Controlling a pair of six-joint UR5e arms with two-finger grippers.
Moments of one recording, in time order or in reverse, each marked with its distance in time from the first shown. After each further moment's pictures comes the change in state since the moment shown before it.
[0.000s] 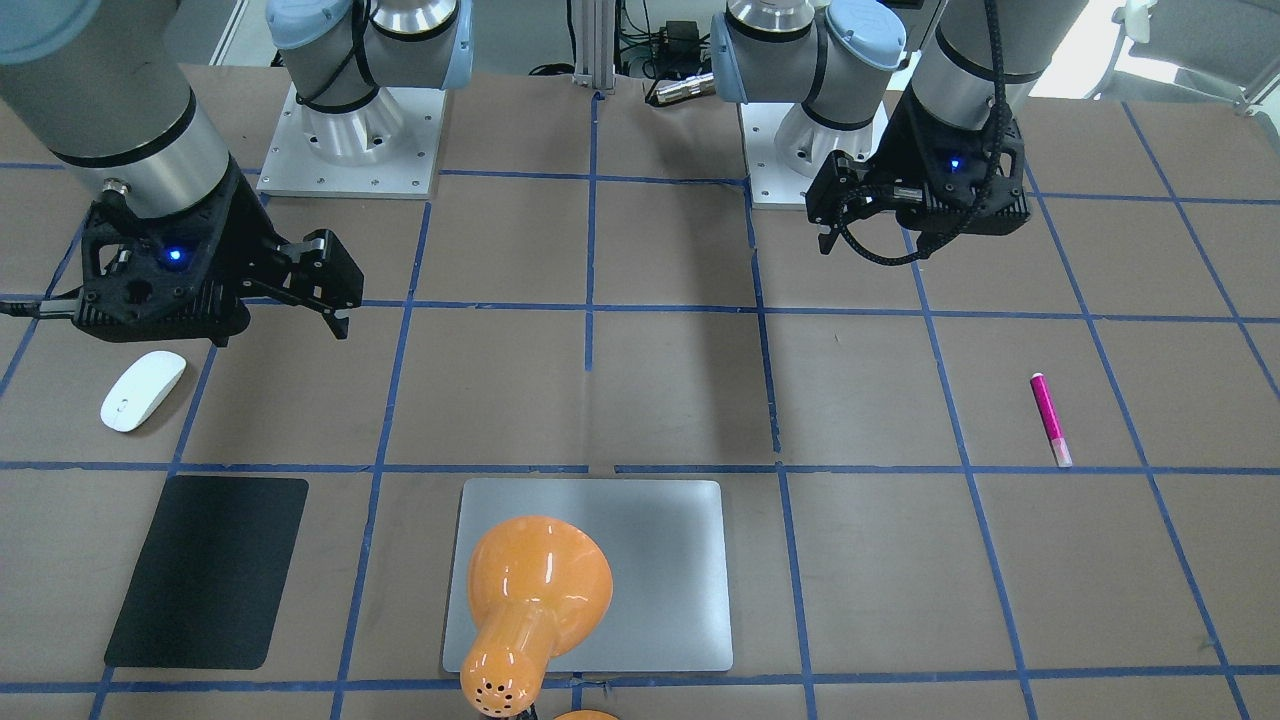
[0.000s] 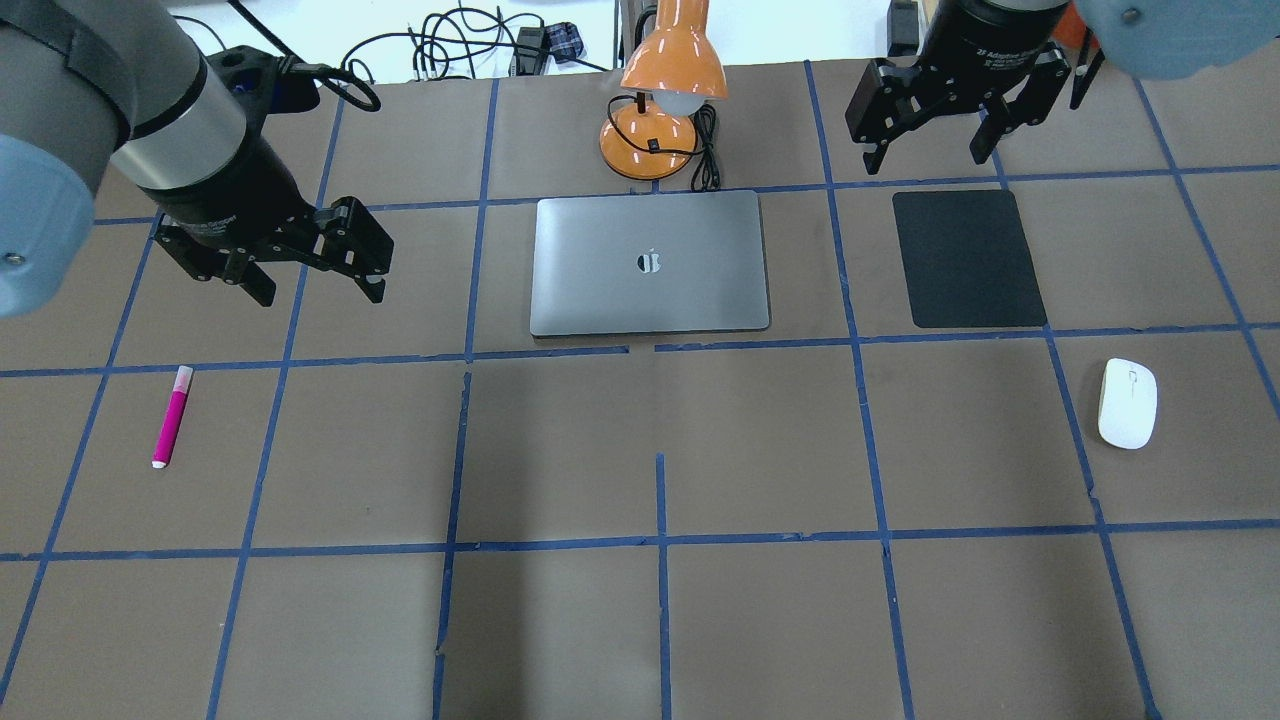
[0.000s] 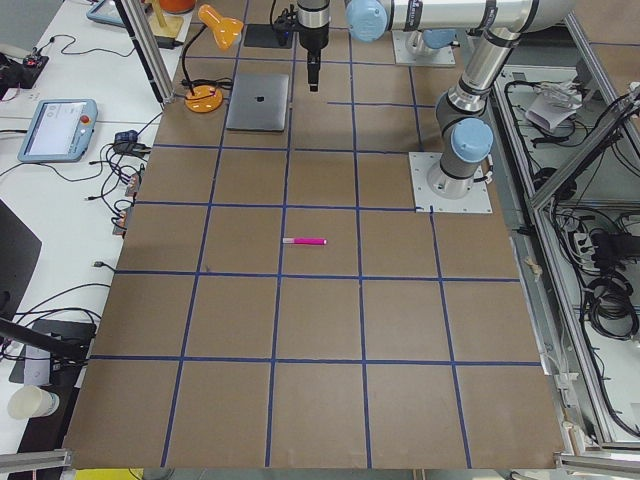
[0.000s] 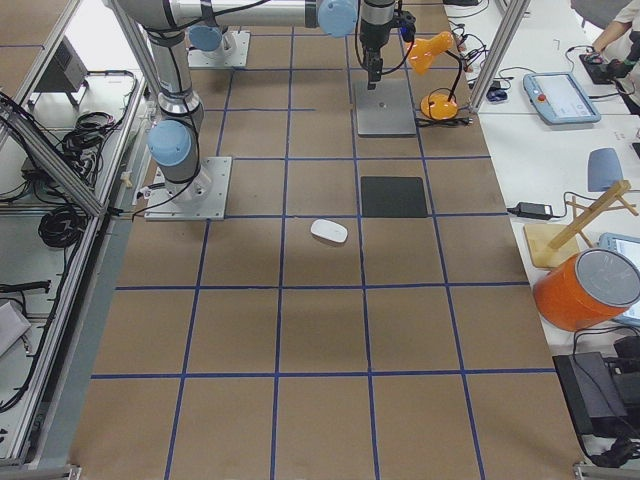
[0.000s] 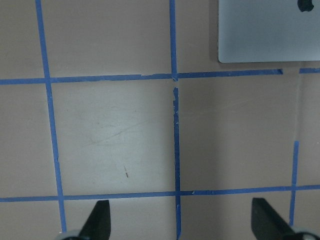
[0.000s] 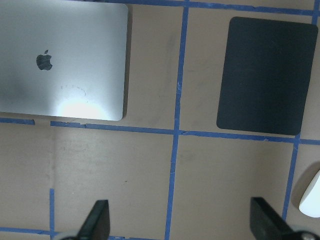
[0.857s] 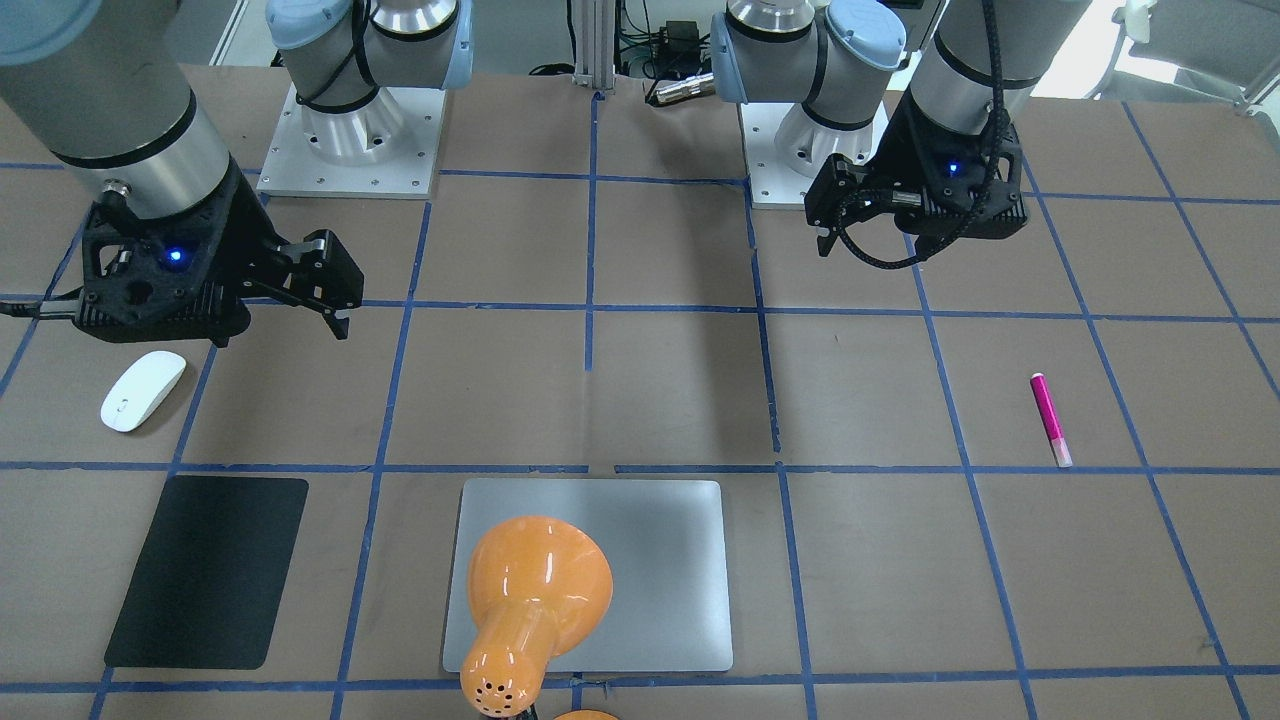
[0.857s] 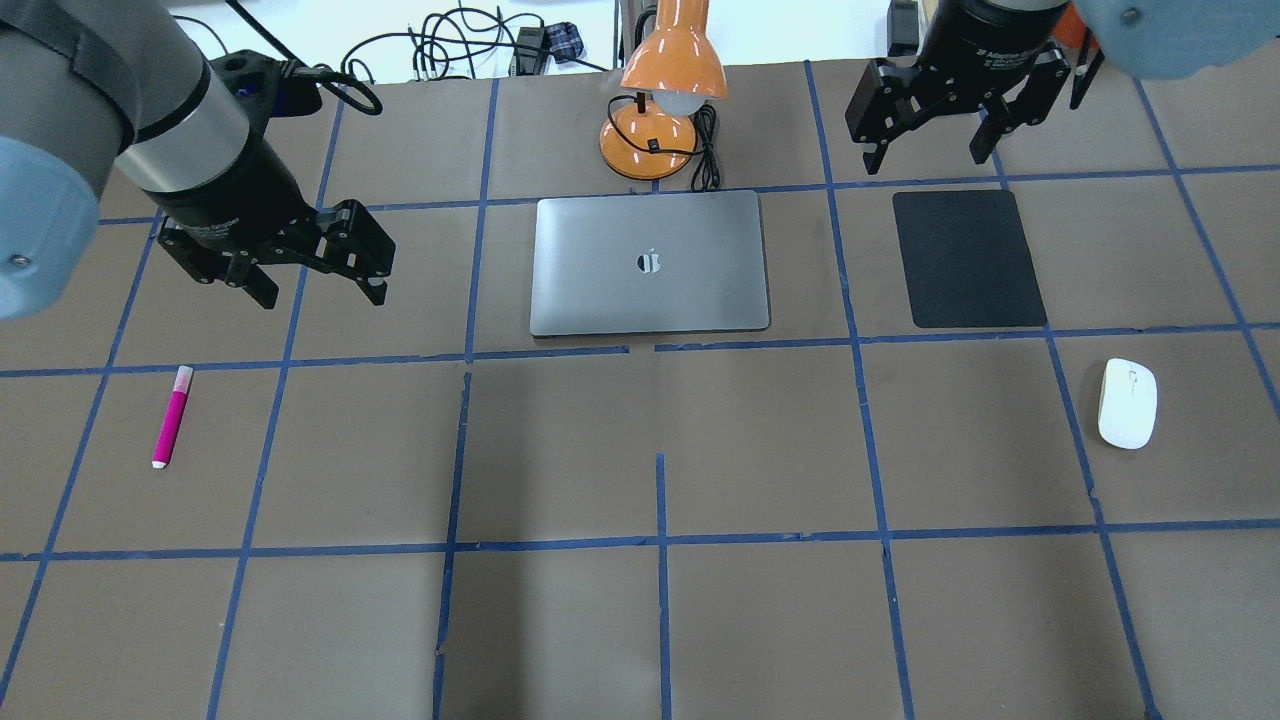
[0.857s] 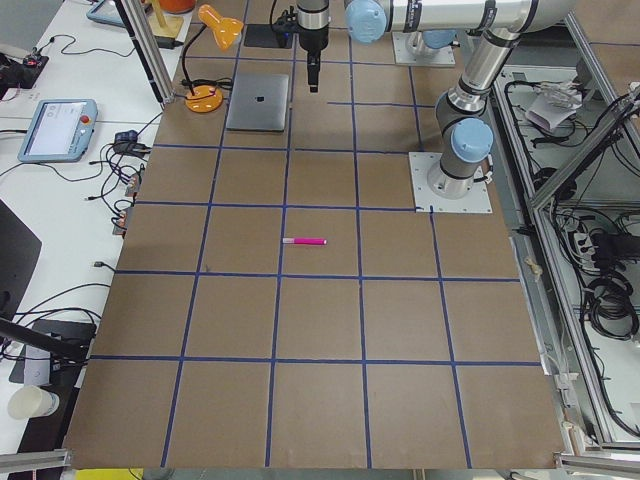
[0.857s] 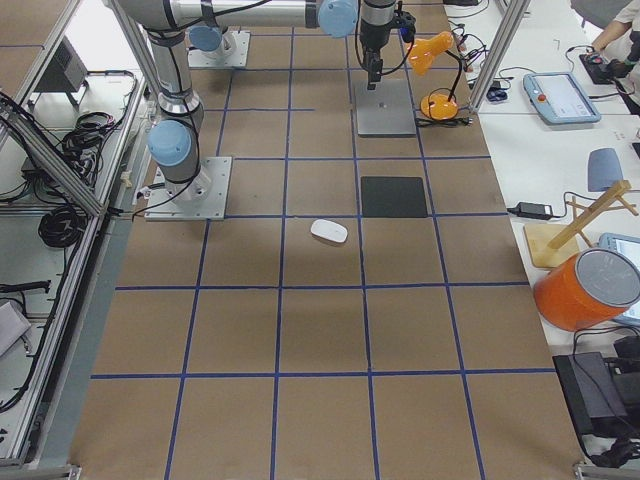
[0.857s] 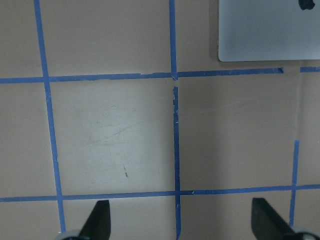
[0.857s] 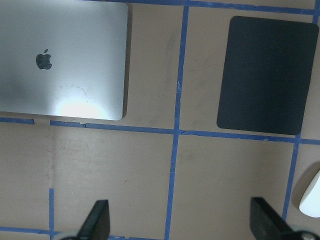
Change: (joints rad) left arm 0.001 -0.003 -0.005 0.004 -0.003 0.000; right arm -0.004 0.002 0.003 0.000 -0.001 -0.010
